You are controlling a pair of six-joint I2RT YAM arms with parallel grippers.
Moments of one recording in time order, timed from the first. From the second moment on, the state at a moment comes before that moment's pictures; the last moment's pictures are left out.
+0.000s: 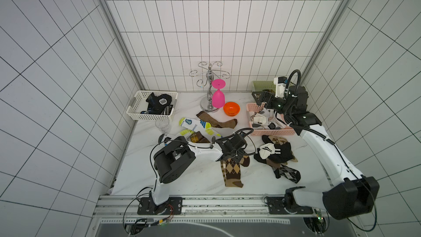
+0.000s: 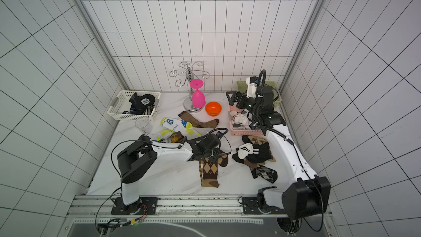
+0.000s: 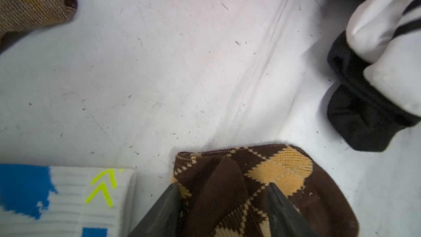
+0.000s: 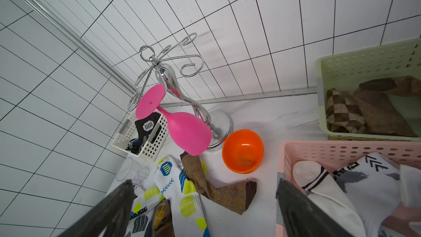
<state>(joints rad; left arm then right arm) -1.02 1.94 1.15 -0.17 -0.10 -0.31 0.19 1.30 1.23 -0.22 -0.36 0.42</state>
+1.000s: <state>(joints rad) -1.03 1.54 1.10 -0.19 -0.18 -0.29 0.19 1.23 1.19 -0.25 -0.40 0.40</state>
